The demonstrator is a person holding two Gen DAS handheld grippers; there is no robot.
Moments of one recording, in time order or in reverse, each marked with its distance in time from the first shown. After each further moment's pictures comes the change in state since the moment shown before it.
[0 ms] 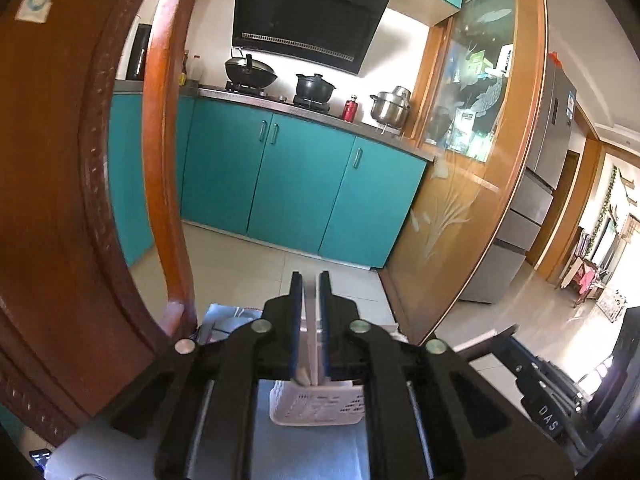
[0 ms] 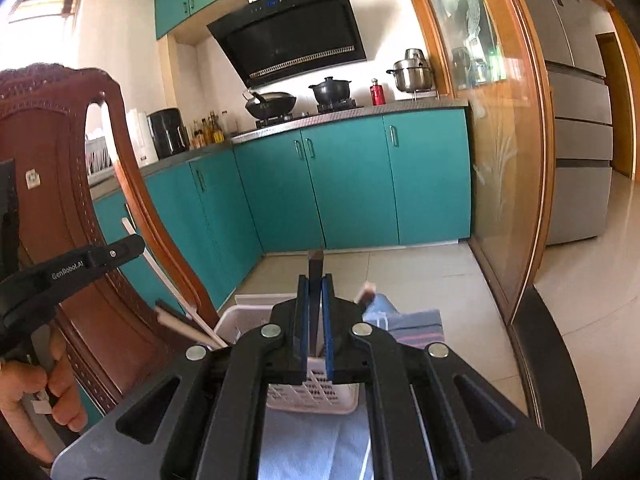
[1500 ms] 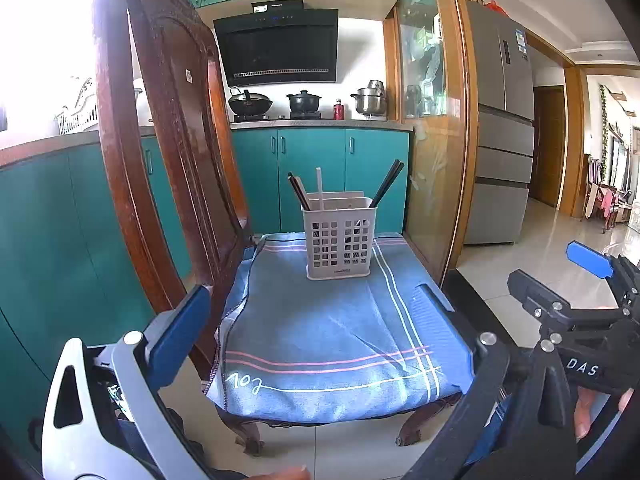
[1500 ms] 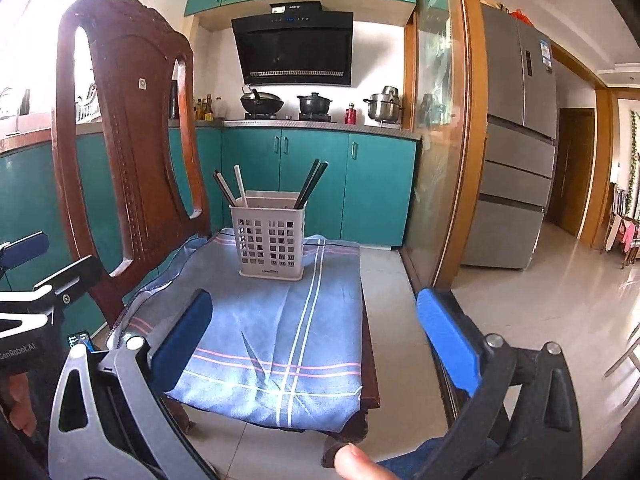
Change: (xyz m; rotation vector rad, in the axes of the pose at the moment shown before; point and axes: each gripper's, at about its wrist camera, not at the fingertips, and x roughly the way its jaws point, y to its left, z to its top) left arm -0.260 -0.037 -0.195 0.252 -0.073 0.119; right arm -0.239 0.052 -0.168 -0.194 -0.070 -0.198
